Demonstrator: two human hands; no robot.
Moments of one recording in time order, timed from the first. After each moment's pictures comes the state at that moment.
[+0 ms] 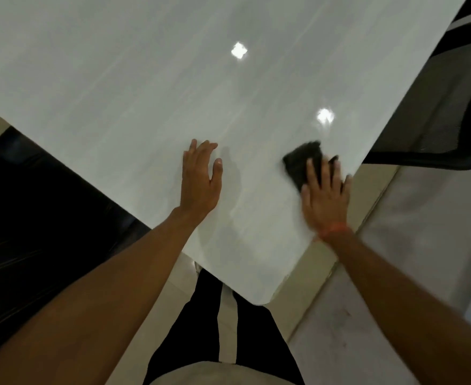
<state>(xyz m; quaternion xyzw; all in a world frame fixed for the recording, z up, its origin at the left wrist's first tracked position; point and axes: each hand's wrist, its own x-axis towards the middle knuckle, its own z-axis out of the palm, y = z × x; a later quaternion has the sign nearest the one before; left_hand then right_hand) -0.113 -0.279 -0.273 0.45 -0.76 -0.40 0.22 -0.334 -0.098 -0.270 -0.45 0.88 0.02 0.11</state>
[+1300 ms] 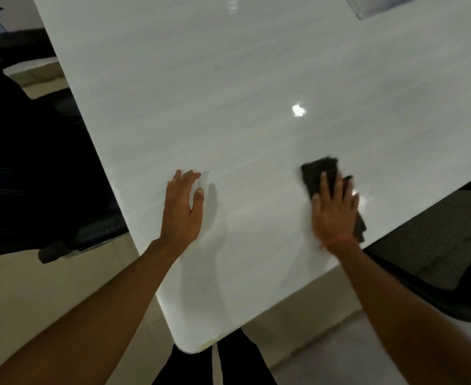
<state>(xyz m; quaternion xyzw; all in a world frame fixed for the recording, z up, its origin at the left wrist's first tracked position) -0.127 -0.241 -0.260 0.62 -0.62 -0.36 0.32 -0.461 -0.212 -0.271 -0.58 0.80 0.02 0.12</state>
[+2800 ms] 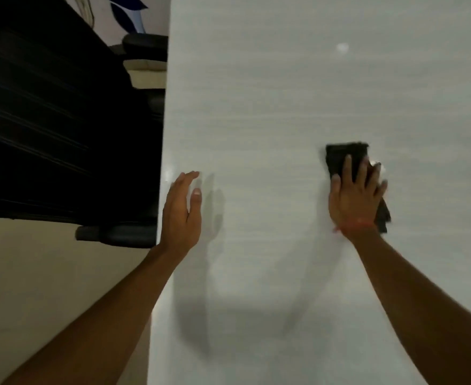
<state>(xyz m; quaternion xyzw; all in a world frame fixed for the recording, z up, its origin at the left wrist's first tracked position) -0.071 -0.312 -0.269 0.73 -0.46 -0.24 0.44 -0.378 -0.466 -0.278 -0.70 0.71 0.01 0.10</state>
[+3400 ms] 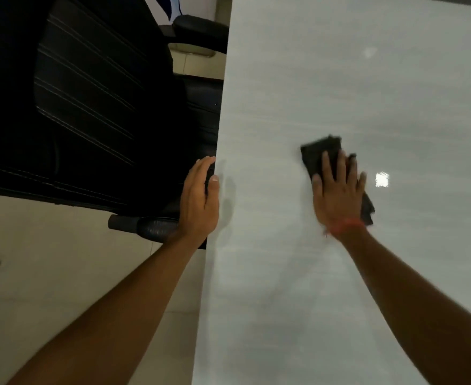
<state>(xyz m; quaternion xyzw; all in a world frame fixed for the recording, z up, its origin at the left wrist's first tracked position) 0.016 -0.320 -0.277 0.74 -0.41 -0.25 0.48 -0.234 -0.462 -0.276 -0.79 0.60 0.05 0.09</state>
